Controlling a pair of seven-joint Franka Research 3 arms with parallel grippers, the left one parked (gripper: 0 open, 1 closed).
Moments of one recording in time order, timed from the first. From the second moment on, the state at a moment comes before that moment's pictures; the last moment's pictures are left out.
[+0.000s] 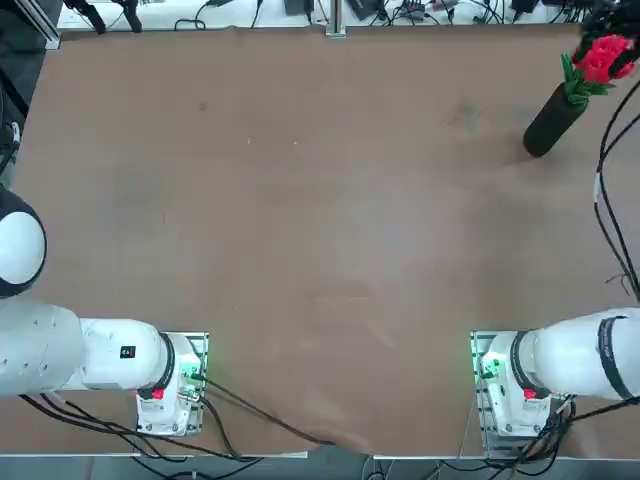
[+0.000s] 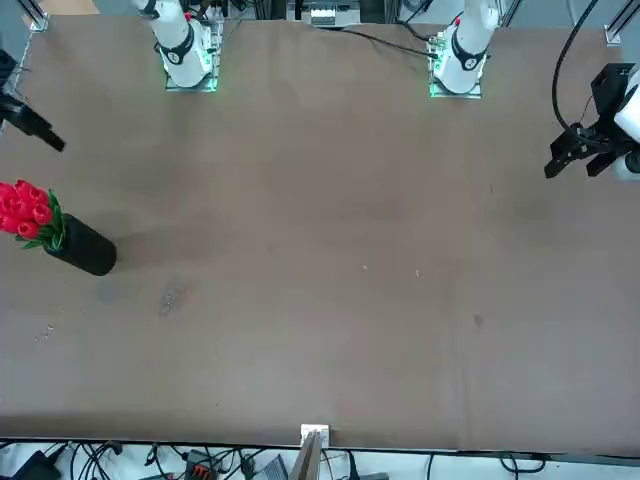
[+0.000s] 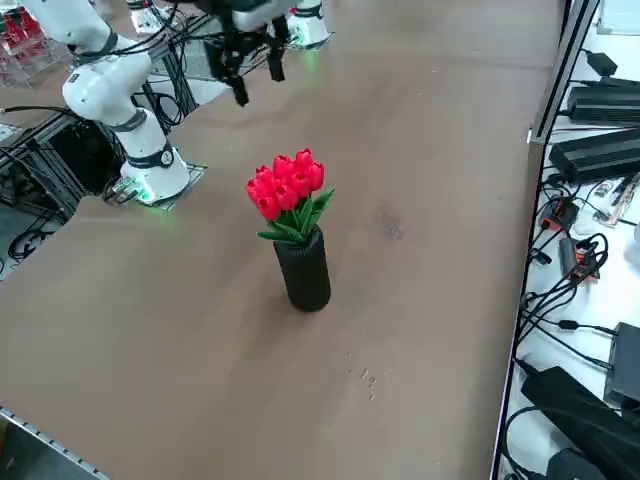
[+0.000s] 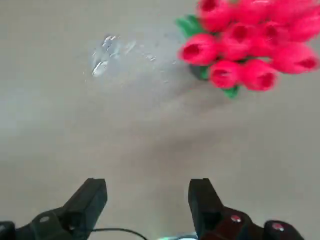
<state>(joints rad) 0.22 -0.15 -0.32 -1.86 0.00 1.63 0.16</state>
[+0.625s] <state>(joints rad) 0.43 -0.04 -0.31 -1.61 0.00 1.58 -0.01</state>
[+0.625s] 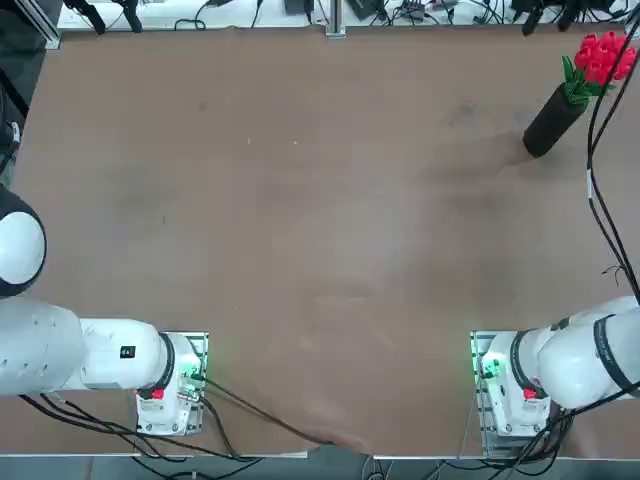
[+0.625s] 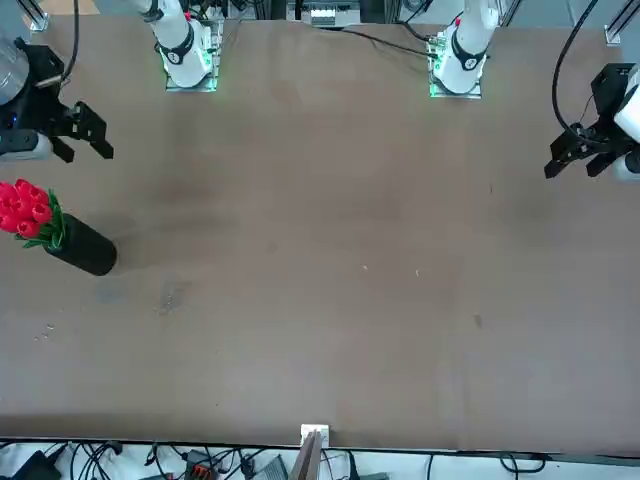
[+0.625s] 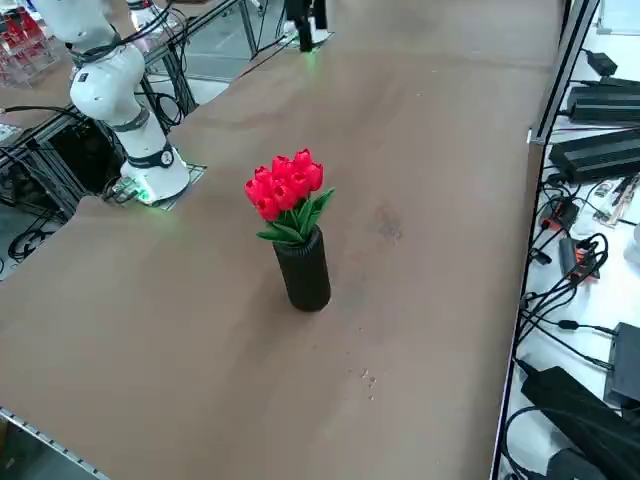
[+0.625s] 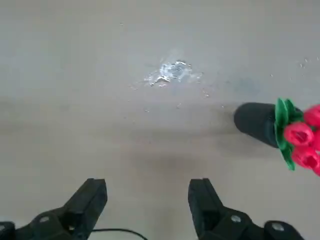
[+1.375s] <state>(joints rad) 0.29 0.05 -0.20 -1.53 0.00 1.53 -0.05</state>
